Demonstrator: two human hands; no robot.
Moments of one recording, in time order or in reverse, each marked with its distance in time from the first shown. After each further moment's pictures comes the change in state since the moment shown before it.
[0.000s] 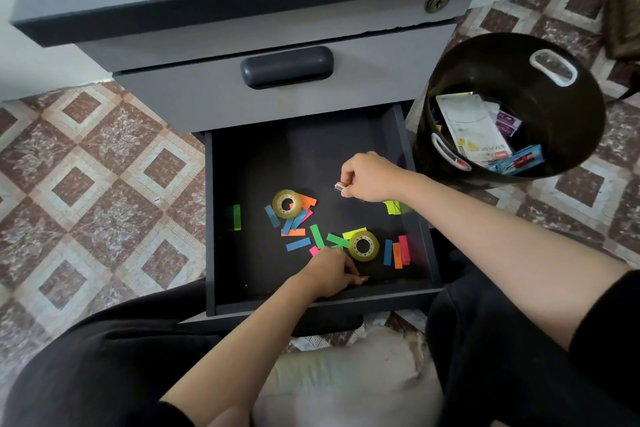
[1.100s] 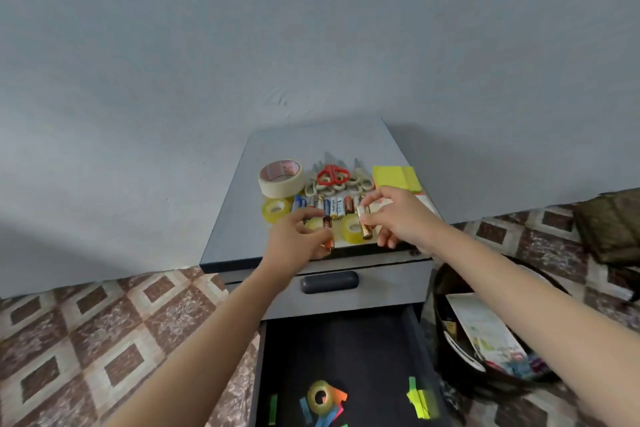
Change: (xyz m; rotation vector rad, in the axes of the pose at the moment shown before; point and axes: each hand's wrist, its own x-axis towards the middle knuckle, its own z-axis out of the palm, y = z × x) left_hand -0.174 0.131 -0.249 -0.649 0.937 0.342; right_hand -0.091 -0.115 -0.212 0.684 0.435 -0.210
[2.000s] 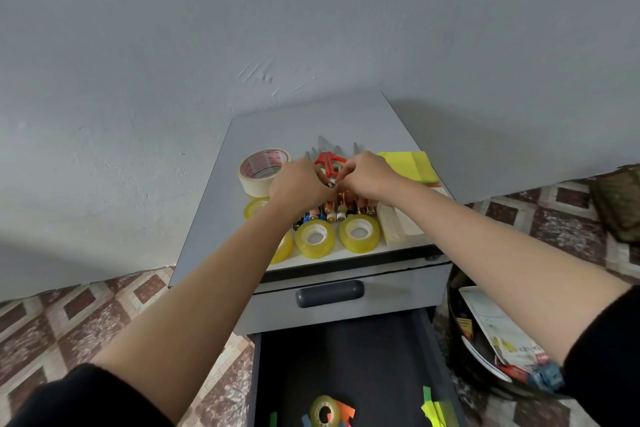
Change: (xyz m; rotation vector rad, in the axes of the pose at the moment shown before) left_hand 0.121 0.026 0.020 0.752 -0.011 0.112; right_hand 0.116 -0.008 0.018 -0.378 0.040 0.003
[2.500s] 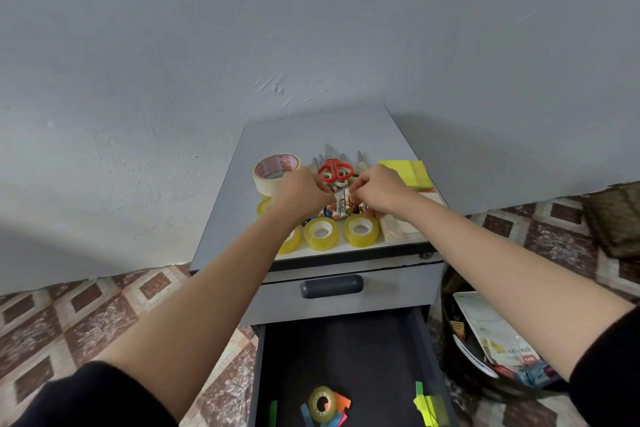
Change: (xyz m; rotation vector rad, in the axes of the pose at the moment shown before) left_hand -0.034 -0.002 -0.015 -0.057 0.034 0.000; right_hand -0.036 0.001 -0.004 -0.020 0.062 0.017
